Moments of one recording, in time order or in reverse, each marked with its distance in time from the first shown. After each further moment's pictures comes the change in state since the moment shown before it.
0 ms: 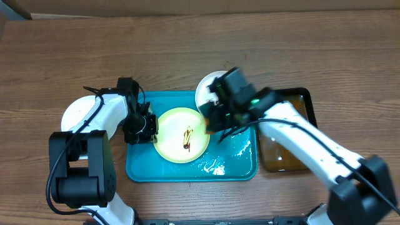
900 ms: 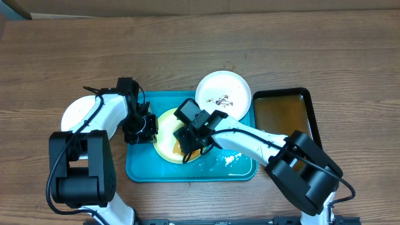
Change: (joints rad) left arm 0.000 0.000 0.000 0.001 -0.005 -0.002; right arm 0.225 0.302 -0.010 0.234 0.072 0.122
